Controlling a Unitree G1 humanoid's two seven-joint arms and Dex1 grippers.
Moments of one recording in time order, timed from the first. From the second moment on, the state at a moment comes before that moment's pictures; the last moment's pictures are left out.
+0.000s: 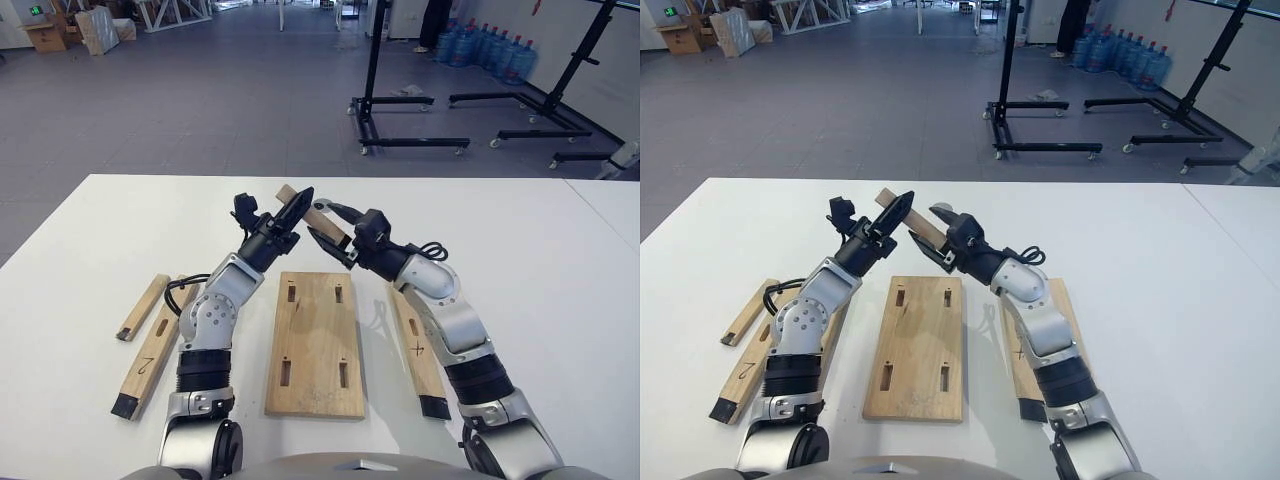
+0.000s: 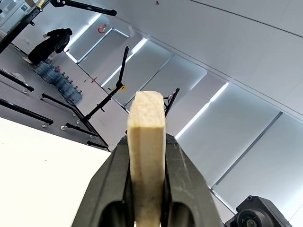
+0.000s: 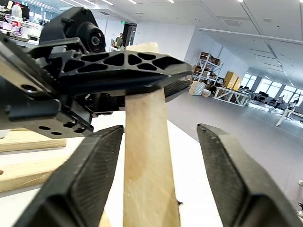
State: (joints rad) left arm -0.37 -0.04 0.17 0.01 -0.87 0.53 -0.50; right arm -0.33 -0.22 0.19 -0.06 0.15 0.05 0.57
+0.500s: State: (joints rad) left arm -0.13 0.16 0.20 -0.42 -0.64 0.44 -0.33; right arm -0.29 -0.20 -0.10 -0.22 0.29 0.22 0.28
